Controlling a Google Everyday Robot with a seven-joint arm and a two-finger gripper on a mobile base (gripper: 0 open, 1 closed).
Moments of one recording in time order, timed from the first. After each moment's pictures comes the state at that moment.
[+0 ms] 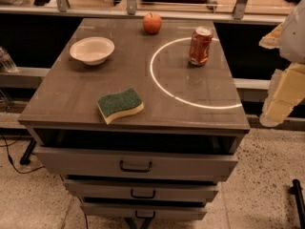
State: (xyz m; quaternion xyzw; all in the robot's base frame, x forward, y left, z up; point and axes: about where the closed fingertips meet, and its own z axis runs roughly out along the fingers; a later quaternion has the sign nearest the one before) arm 0.438 -0.216 0.977 -0.60 0.78 -0.04 0.16
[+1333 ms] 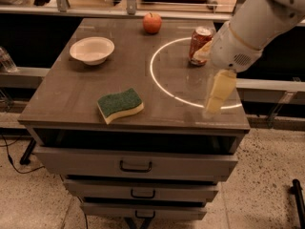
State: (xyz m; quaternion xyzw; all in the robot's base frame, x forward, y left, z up) arm 0.515 -0.121 0.904 -0.69 0.69 0.09 0.19
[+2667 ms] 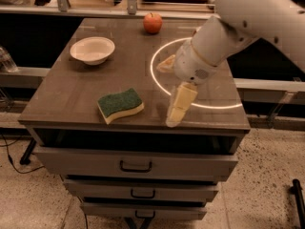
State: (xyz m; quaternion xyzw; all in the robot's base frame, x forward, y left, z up) arm 0.519 -0.038 0.868 -0.72 0.63 0.17 0.23
